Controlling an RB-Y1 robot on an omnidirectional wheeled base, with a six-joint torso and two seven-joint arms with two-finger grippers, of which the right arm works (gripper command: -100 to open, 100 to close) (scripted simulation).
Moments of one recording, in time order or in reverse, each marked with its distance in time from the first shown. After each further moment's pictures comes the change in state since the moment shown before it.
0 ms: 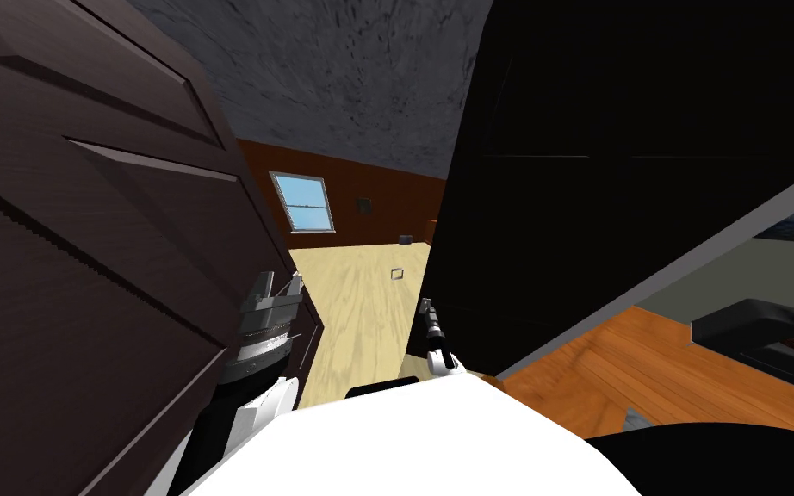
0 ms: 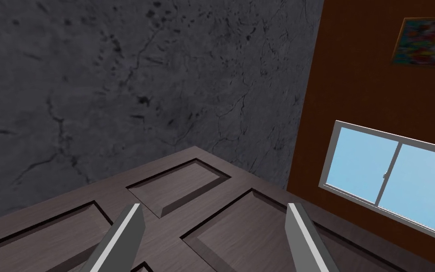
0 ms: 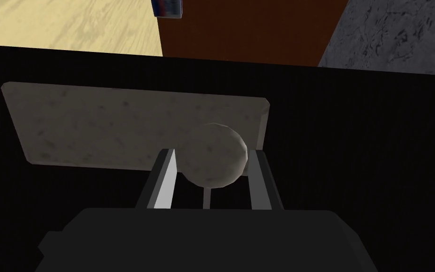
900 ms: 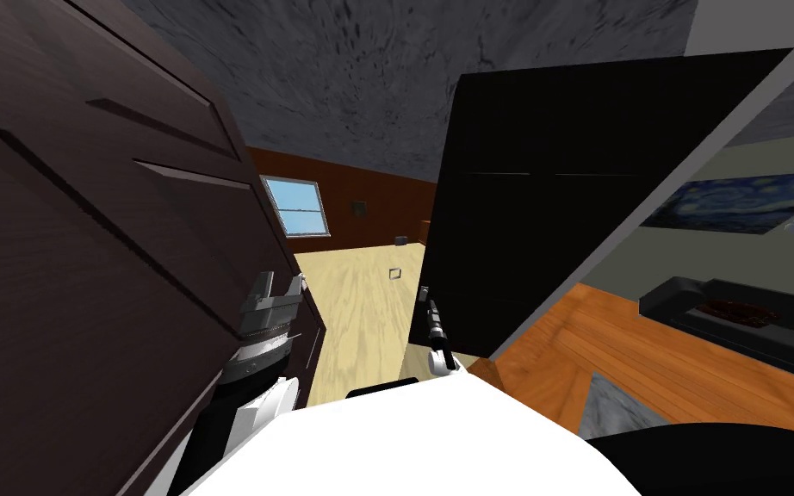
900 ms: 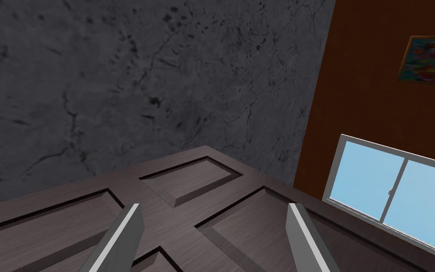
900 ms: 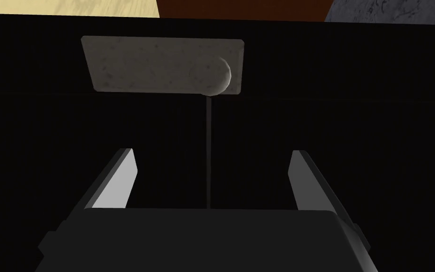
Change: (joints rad) arm 0.007 0.008 -0.040 -0.002 -0.030 0.004 0.009
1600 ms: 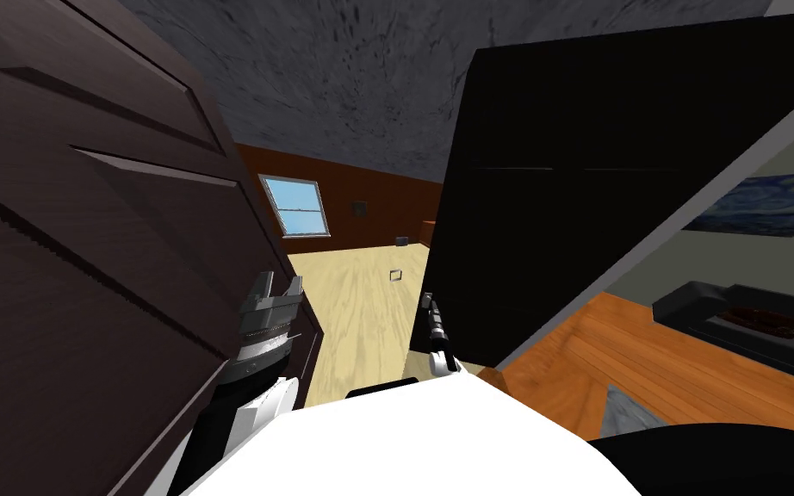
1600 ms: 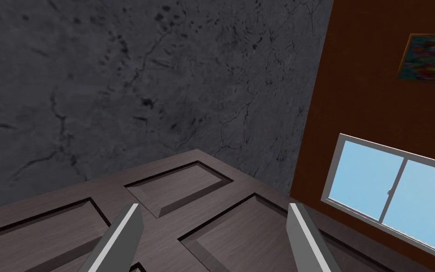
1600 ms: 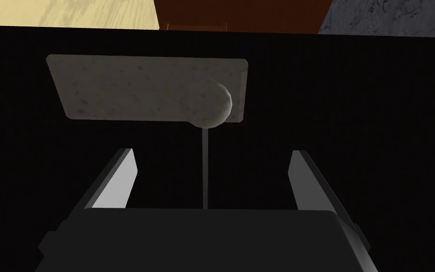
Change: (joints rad) arm 0.012 -0.002 -0.007 -0.008 -0.007 -0.008 0.003
